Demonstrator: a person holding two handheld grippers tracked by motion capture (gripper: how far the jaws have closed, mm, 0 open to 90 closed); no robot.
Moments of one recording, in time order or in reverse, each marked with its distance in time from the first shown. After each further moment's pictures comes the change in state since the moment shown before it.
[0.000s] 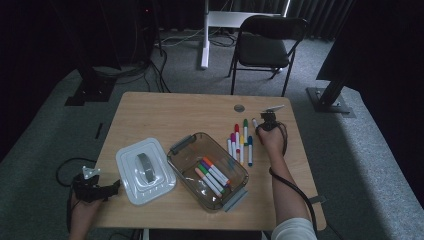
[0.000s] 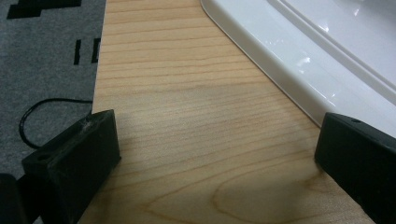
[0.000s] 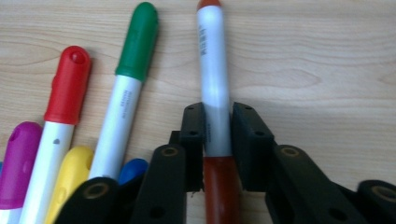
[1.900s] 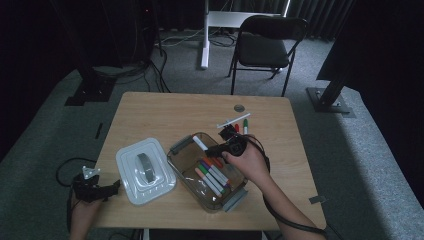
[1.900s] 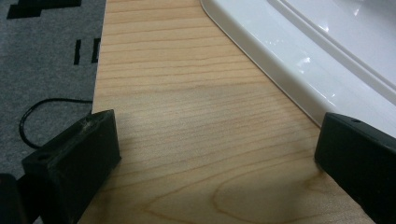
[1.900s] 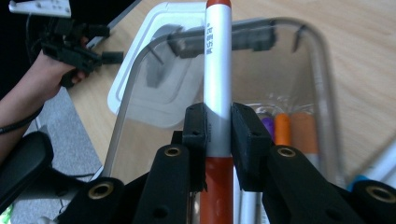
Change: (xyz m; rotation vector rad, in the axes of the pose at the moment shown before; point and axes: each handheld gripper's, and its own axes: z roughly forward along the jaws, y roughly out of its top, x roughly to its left) left arm 0.000 0.000 0.000 -0.001 0.001 0.001; right arm 0.188 -0.088 -0.162 -0.020 0.560 -0.511
